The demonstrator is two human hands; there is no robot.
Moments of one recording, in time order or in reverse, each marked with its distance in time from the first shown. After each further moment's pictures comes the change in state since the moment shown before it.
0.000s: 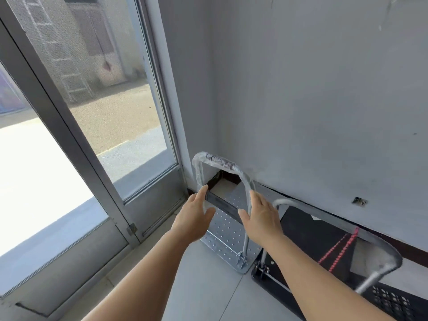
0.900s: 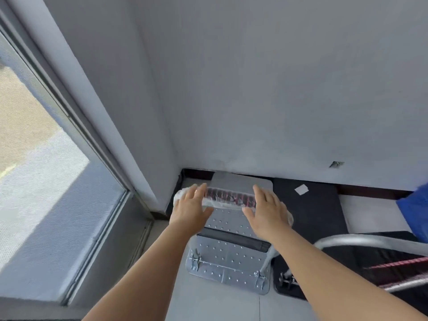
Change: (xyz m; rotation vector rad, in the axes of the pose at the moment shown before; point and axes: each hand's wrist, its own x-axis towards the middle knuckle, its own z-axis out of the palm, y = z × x) left_hand 0.400 -0.135 0.023 0.260 -0.364 0.332; right_hand 0.301 -0.042 0.095 -0.147 -0.059 0.529
